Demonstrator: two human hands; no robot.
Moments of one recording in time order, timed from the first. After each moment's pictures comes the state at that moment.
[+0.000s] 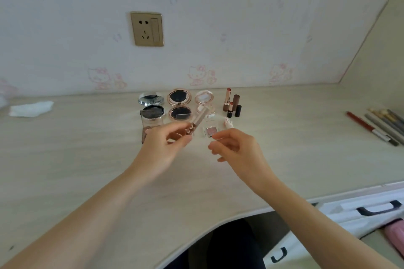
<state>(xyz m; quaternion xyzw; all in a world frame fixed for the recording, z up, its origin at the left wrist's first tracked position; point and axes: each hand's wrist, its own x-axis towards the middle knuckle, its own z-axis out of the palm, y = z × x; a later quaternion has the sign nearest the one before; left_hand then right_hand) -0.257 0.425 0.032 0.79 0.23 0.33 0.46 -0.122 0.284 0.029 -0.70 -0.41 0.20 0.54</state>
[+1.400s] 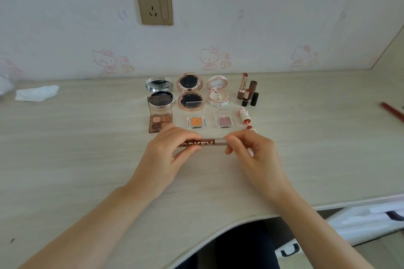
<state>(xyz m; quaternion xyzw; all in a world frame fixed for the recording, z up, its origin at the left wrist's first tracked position) -0.279 0.421 0.004 0.88 0.12 0.39 0.24 -0.120 0.286 0.004 -0.69 -0.47 0.11 0.53</state>
